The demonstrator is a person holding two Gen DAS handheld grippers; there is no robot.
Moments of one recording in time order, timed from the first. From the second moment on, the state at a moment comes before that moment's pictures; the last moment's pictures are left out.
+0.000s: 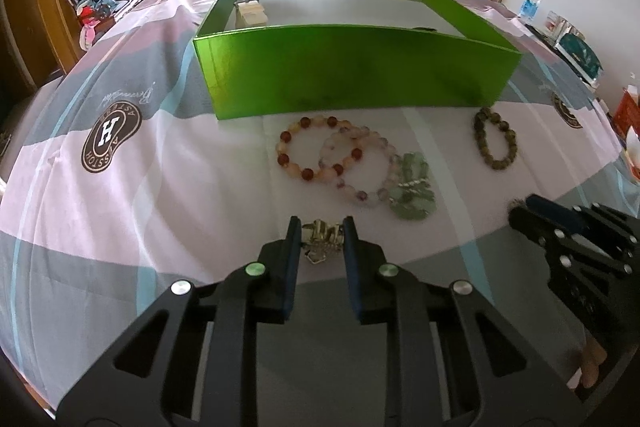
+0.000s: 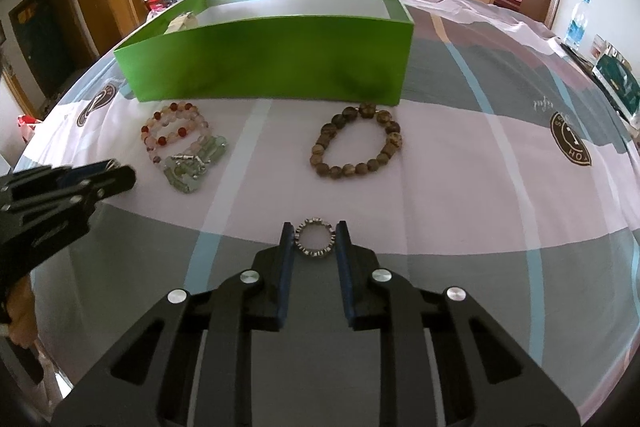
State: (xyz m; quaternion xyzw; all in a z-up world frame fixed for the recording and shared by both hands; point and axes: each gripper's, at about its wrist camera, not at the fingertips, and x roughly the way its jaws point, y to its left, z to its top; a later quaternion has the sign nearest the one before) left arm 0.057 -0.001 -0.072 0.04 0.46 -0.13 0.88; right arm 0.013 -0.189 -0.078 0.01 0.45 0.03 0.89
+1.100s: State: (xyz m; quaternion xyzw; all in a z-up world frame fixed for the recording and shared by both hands) left arm 0.050 -0.001 -0.077 0.04 0.46 -0.14 0.87; right arm 0.010 -0.195 -0.078 0.01 0.45 0.03 0.89
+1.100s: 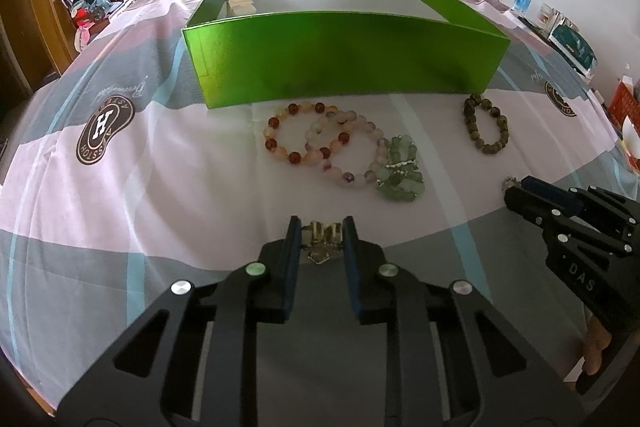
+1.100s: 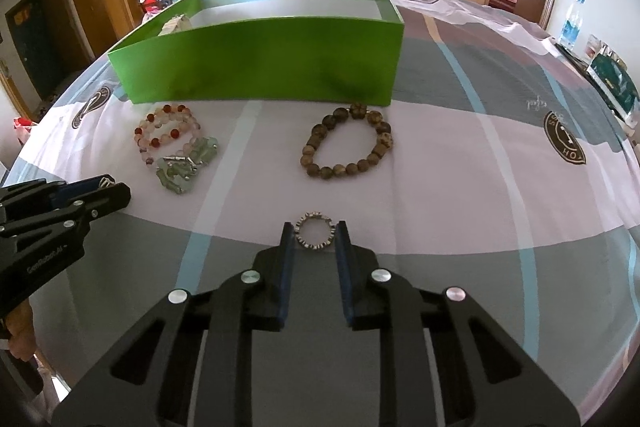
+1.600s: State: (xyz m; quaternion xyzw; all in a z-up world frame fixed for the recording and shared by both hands) left arm 0.114 -0.006 0.015 0.02 0.39 -0.15 0.91; right arm 0.074 -0.195 0.016 0.01 0.33 0.03 0.94
